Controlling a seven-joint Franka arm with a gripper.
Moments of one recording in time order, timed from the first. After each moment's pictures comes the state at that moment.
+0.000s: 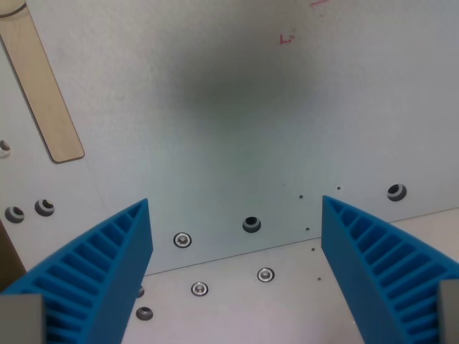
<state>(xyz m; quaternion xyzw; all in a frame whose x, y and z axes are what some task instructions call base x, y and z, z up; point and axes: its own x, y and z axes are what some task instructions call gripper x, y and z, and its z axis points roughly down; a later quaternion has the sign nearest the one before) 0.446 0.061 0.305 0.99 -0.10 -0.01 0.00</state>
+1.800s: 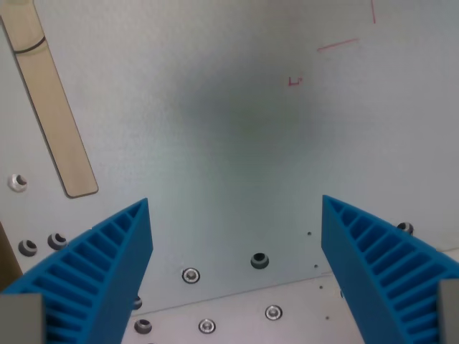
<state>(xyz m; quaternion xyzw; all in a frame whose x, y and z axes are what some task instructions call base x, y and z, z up) 0.460 0.061 0.307 0.99 -0.10 0.04 0.00</state>
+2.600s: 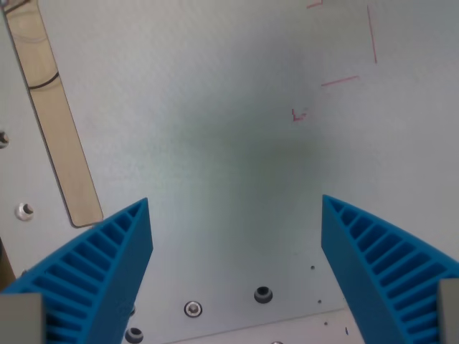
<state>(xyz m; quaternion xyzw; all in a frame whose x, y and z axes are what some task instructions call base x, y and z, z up) 0.463 0.059 0.306 0.99 -0.09 0.08 0.00</state>
